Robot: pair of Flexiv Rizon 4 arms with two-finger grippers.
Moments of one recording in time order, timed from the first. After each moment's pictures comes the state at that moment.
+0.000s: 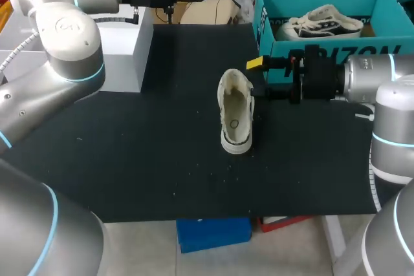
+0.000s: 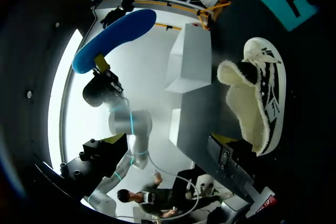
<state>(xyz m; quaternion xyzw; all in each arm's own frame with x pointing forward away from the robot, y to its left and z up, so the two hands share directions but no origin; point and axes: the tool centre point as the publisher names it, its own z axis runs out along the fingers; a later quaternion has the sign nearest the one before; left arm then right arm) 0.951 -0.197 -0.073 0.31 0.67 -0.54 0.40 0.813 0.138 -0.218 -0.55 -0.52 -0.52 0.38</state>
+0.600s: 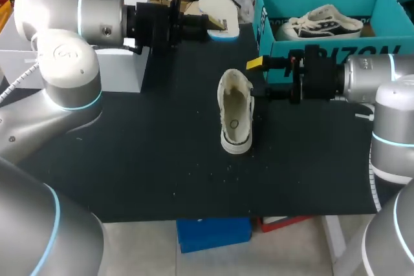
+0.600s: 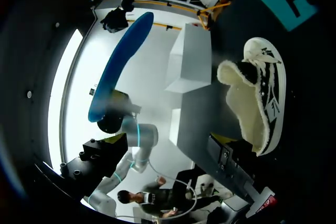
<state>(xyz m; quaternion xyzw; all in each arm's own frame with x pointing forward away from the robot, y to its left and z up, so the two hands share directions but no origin) 0.875 -0.211 -0.124 0.47 0.59 -0.49 0.44 0.813 0.138 -0.218 -0.55 -0.52 -0.52 0.38</state>
